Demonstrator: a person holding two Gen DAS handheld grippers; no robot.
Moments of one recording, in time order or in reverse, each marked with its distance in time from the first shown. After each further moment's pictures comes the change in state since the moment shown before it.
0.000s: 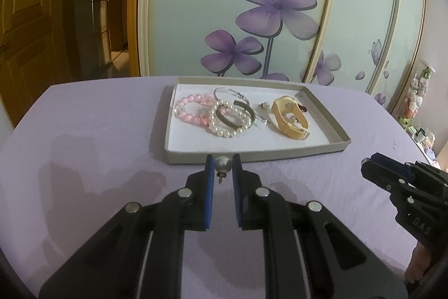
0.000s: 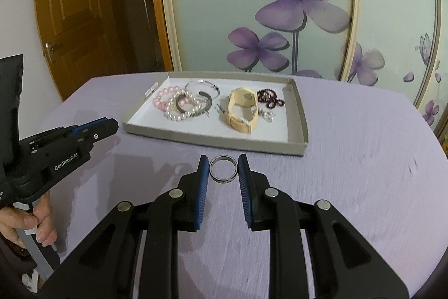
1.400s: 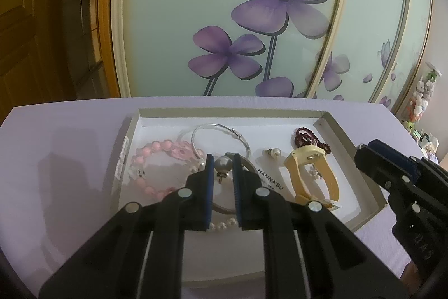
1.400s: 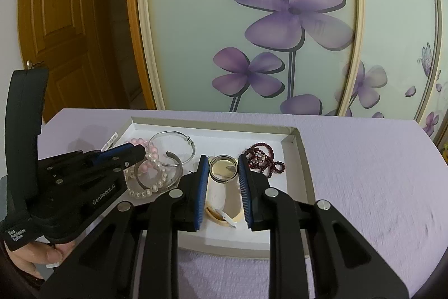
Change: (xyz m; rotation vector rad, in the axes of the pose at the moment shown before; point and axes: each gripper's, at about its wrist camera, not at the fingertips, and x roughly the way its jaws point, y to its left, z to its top) left arm 0.130 -0.011 0.071 0.001 0.036 -0.021; right arm 0.097 -0.022 0.071 0.021 -0.078 -0.048
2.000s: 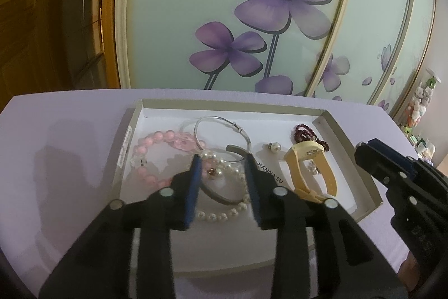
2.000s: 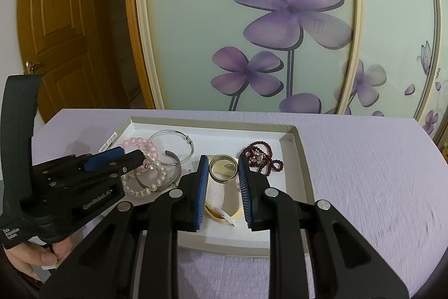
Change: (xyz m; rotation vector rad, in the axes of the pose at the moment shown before) left arm -0.006 0.008 -0.004 -0.045 0.016 -0.018; right arm 0.000 -0.001 -0.002 0.005 0.001 -0.002
